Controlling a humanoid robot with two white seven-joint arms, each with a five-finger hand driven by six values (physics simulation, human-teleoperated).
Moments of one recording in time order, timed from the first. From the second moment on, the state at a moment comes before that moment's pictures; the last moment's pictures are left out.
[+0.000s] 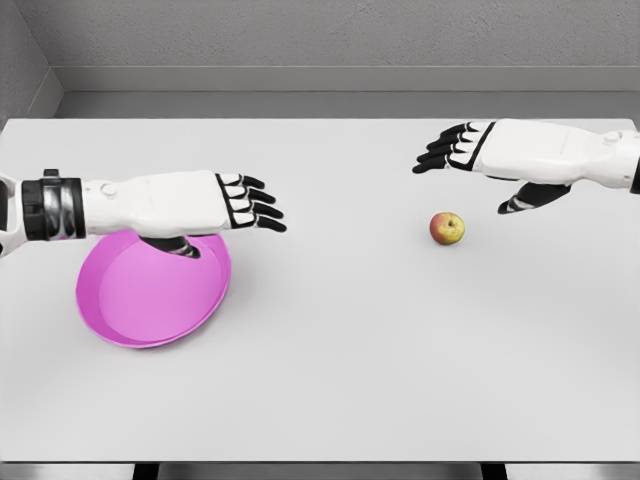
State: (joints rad) left arm -0.82 0.92 -0.91 -1.70 -0.33 -0.61 -0.36; right arm -0.75 -0.94 0.63 -1.61 0.14 -0.61 0.61
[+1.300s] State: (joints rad) left arm -0.81 0.91 -0.91 -1.66 -0.33 -0.61 -0.45; right arm -0.74 -0.87 0.80 -1.41 0.11 -0.36 0.61
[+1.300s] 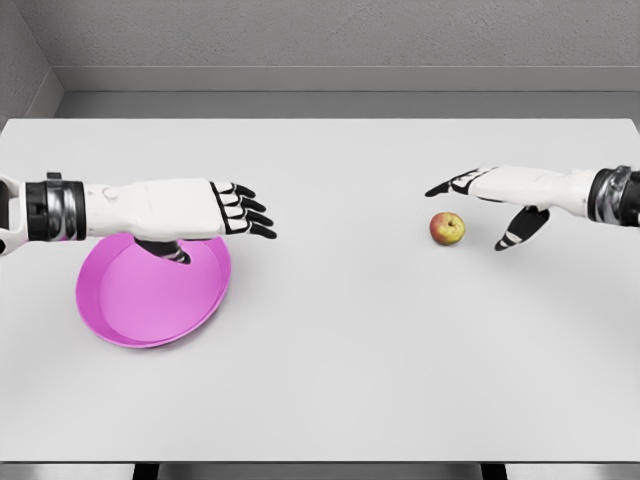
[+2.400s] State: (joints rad) left arm -0.91 0.91 -1.00 -1.66 -0.30 -0.61 -0.42; right arm -0.78 -0.75 0.87 -1.27 0.16 -0.37 0.61
